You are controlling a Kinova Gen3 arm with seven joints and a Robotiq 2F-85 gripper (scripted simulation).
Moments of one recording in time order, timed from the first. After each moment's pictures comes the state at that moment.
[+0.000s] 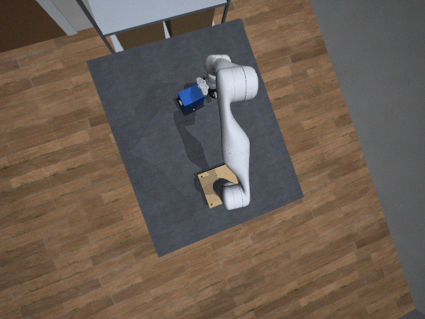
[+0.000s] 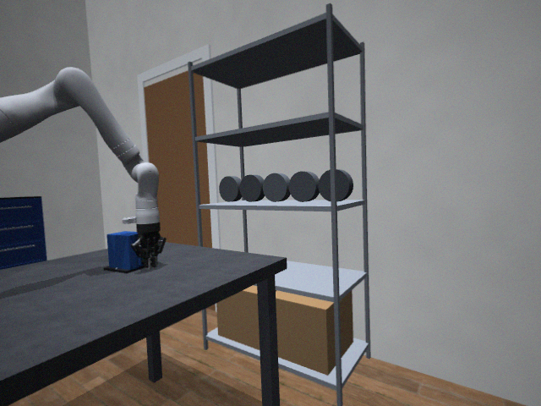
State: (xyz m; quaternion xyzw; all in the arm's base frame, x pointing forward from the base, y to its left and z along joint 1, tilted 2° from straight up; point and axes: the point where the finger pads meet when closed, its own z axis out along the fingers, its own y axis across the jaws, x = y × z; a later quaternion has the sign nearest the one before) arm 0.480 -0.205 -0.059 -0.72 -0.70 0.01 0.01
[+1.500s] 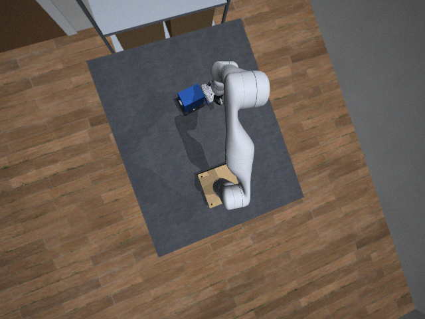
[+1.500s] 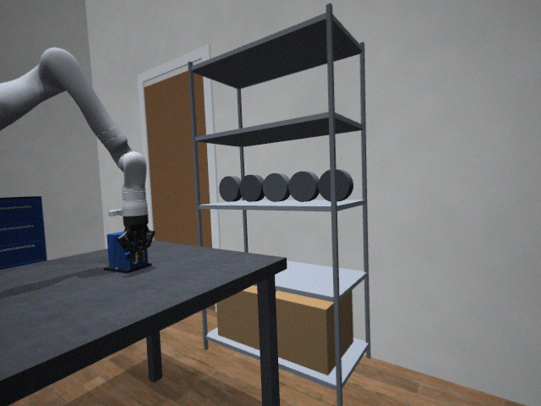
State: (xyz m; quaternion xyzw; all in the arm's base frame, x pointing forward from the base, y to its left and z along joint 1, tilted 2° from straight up) arm 0.433 -0.203 -0.025 -0.72 -0.70 0.01 0.01
